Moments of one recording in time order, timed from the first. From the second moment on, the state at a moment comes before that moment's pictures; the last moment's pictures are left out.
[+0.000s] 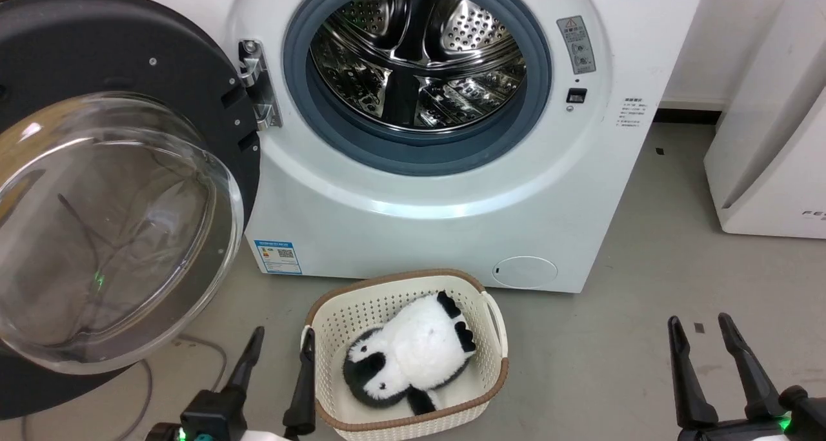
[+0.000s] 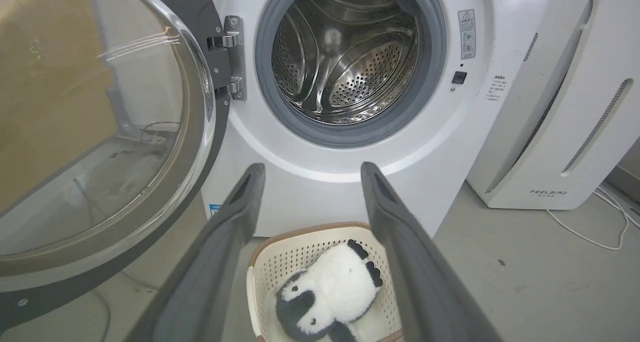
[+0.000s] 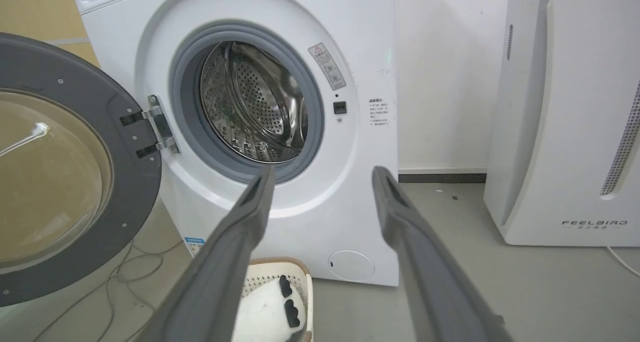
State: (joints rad) left arm 0.07 0.17 -0.23 0.04 -0.27 0.10 -0.23; right arm 0.14 -0.12 -0.01 -0.04 0.27 0.13 -0.26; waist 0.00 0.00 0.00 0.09
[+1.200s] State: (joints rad) left arm 0.08 0.17 -0.26 0.07 -0.25 0.12 -0.25; right arm 0.14 -0.12 0.00 -0.02 0.27 0.13 -0.26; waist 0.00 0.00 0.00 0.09
